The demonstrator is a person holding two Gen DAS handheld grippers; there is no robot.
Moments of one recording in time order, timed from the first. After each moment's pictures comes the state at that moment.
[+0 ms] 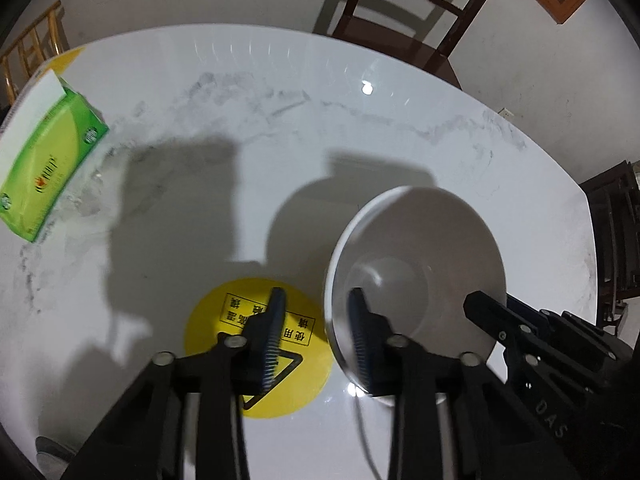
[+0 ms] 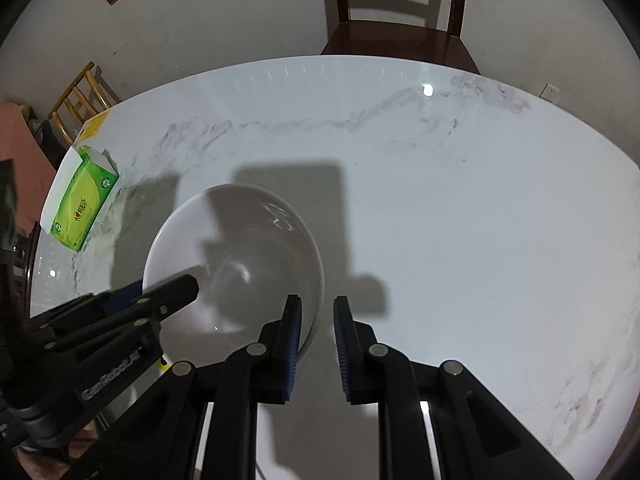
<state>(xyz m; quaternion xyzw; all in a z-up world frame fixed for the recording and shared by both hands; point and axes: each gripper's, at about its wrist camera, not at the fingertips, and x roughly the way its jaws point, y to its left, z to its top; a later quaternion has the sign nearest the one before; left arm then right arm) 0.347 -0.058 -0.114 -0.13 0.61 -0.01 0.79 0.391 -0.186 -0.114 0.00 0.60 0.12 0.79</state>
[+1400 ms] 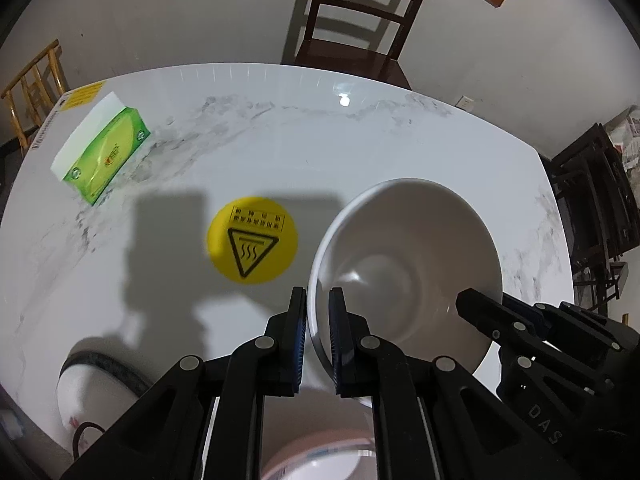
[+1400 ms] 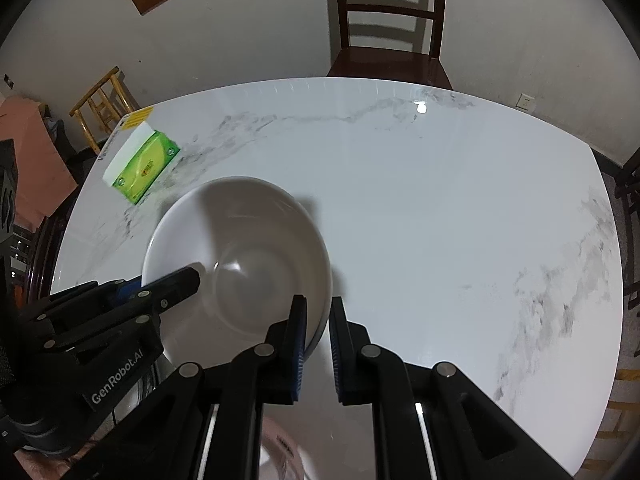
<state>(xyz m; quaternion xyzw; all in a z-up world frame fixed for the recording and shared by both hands) 0.224 -0.089 -0.019 -0.08 0.57 -0.04 0.82 0.250 -0.198 -0.019 0.00 0.57 0.12 0.81</state>
